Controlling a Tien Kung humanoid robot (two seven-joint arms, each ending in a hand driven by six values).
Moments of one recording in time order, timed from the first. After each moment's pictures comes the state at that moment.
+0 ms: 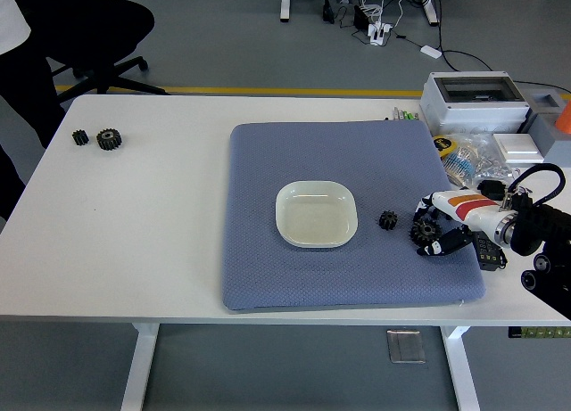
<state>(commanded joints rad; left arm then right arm) -0.11 0.02 -1.32 -0.18 1.03 0.31 0.12 0.83 -0.46 0.30 0.86 -1.60 -0.13 0.11</state>
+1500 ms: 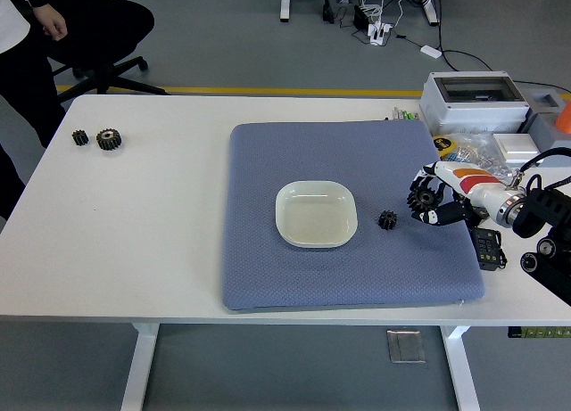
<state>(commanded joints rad) -0.11 0.02 -1.31 -0.18 1.03 0.31 0.12 0.81 -0.46 0.48 0.93 -1.56 -0.18 0.11</state>
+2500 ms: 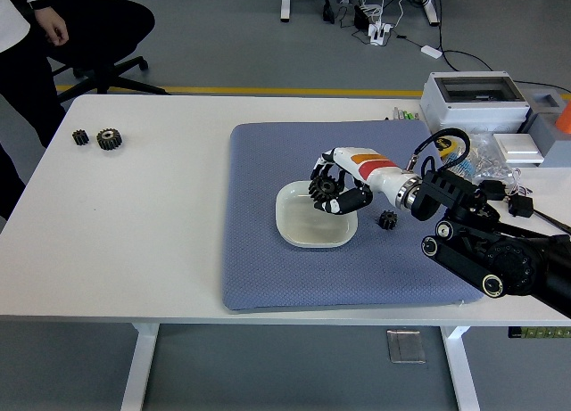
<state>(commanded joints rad) -0.11 0.03 -1.30 -0.18 1.01 0.31 0.12 0.98 -0.18 0.31 0.84 -1.46 -0.19 0.10</state>
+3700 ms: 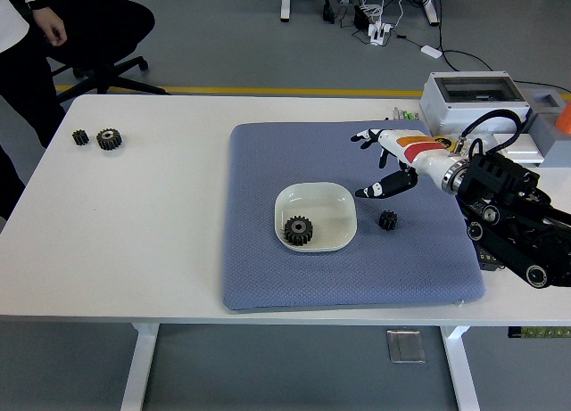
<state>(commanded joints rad) -0.10 0.03 -1.31 -0.18 1.02 0.31 0.13 0.94 -0.33 0.44 0.86 -1.62 -0.13 0.10</state>
